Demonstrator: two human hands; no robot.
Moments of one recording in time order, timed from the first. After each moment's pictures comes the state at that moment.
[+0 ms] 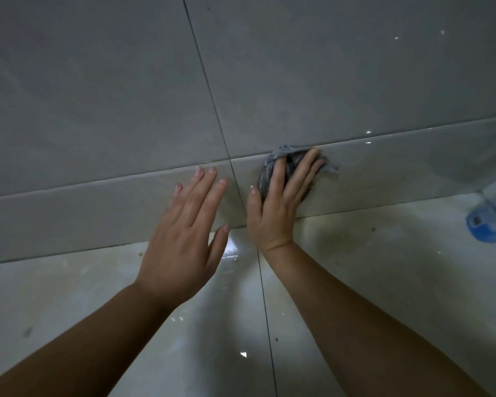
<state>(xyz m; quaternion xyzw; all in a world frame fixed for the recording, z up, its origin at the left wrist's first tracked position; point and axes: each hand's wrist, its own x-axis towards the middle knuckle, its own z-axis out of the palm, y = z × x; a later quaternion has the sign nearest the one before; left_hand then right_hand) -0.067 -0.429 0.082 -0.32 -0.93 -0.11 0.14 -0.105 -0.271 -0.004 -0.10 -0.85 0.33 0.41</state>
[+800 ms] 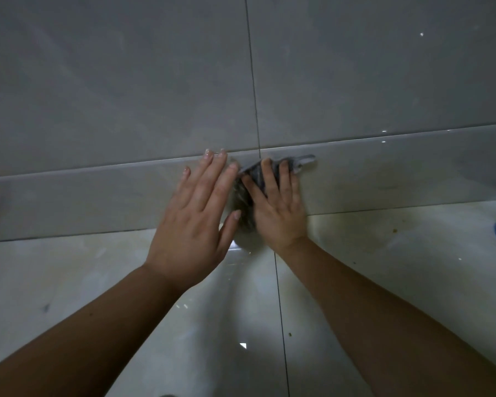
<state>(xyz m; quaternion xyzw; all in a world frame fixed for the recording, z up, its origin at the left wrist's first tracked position) -0.074 -0.447 0.083 -0.31 -0.93 -0.09 0.15 -0.110 -0.276 -0.045 0.10 -0.93 0.05 0.35</state>
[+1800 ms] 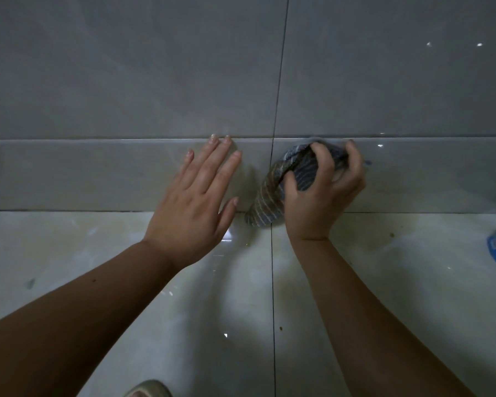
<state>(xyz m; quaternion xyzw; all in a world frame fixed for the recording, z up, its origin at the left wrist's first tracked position) -0.083 -0.457 0.070 -0.30 -0.94 -0.09 0.15 -0.094 -0.267 0.009 -0.17 -0.84 0.24 0.47</state>
